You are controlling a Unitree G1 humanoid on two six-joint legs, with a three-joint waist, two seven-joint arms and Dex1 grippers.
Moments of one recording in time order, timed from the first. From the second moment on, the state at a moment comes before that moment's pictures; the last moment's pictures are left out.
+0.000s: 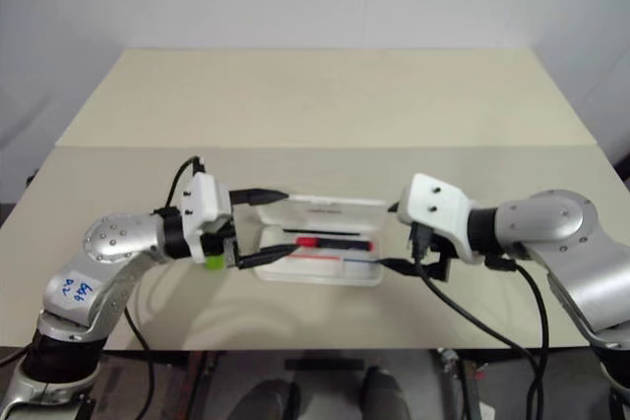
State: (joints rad) left arm -0.38 0.61 -0.03 -0.47 -0.41 0.50 -0.83; right arm -0.41 -1.04 0.00 -0.61 0.40 0.84 1.01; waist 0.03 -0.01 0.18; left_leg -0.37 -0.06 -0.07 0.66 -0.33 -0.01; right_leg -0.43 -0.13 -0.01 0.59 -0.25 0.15
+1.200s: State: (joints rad) left arm -0.38 0.50 0.19 -0.88 -0.23 1.60 -0.01; right arm -0.74 -0.80 0.07 -0.40 0.49 0.59 1.10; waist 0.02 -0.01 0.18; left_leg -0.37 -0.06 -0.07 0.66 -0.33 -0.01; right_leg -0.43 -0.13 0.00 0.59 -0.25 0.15
